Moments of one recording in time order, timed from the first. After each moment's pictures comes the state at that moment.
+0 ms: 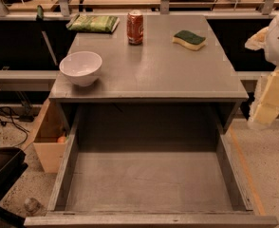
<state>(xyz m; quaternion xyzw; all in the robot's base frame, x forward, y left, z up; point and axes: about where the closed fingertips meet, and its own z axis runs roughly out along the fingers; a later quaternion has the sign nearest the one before) 0.438 -0.217 0.977 -0.60 0.78 -0.03 0.16</state>
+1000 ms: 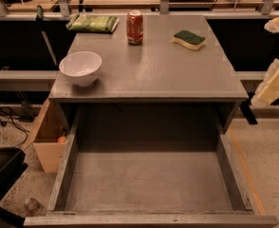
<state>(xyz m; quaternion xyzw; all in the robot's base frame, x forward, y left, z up) 0.493 -0.255 0.982 -0.57 0.78 -0.06 0.27</state>
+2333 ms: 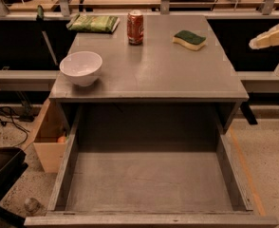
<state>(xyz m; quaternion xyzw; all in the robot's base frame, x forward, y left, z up) 0.695 -0.377 0.993 -0.38 0.73 0.01 0.57</state>
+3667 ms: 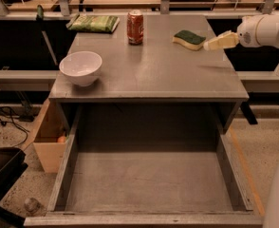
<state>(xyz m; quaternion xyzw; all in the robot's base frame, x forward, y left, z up) 0.806 -0.311 0.911 -0.30 0.78 0.06 0.54</state>
